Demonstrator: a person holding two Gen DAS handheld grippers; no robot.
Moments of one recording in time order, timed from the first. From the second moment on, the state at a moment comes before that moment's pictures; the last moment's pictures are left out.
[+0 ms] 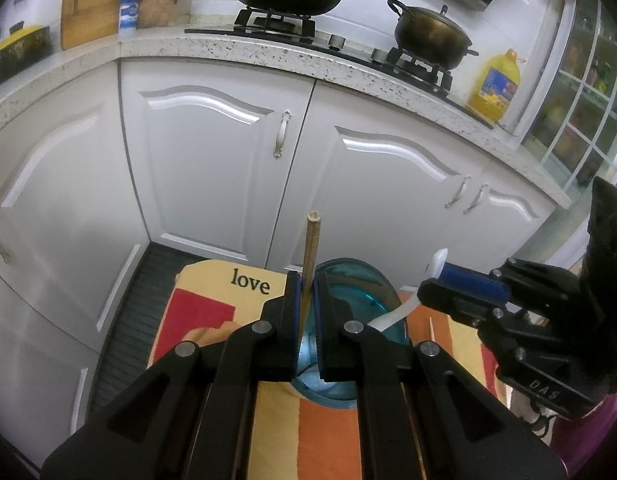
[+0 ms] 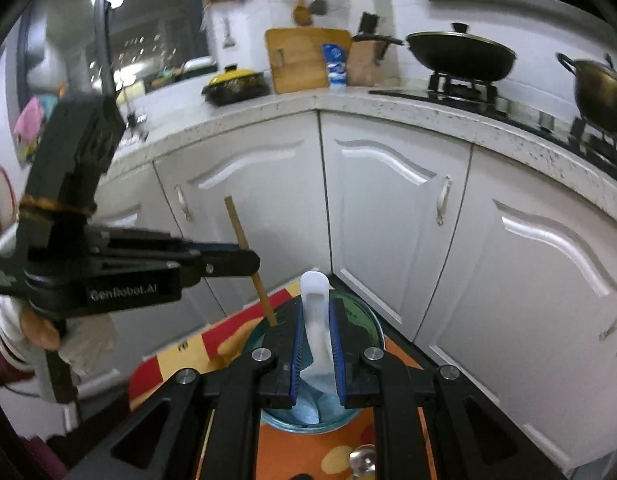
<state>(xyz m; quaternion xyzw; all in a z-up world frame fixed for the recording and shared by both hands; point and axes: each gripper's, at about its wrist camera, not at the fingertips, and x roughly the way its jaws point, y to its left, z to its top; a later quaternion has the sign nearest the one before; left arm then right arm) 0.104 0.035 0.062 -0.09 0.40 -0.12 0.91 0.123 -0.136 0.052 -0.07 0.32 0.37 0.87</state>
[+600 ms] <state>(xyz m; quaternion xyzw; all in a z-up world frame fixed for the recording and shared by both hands) 0.104 0.036 0.055 -0.10 0.41 -0.13 0.90 0.144 -0.123 0.059 -0.01 0.36 0.33 0.87</state>
